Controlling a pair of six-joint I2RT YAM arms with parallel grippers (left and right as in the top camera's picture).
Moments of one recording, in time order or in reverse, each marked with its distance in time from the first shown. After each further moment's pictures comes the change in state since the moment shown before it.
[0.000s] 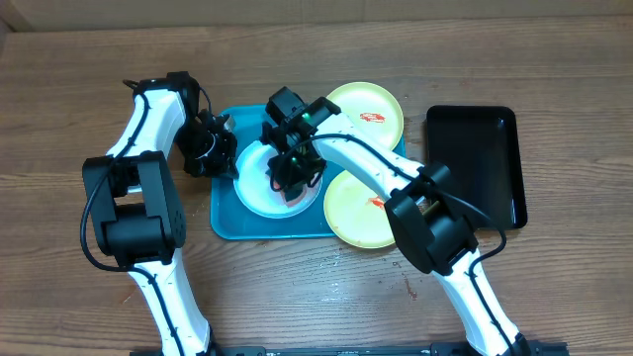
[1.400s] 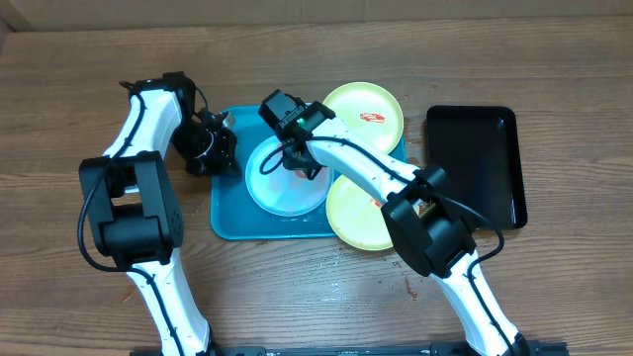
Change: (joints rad) left arm 0.020 0.000 0.000 0.000 0.078 0.000; right arm 0.011 0.000 -0.010 0.010 0.543 0.572
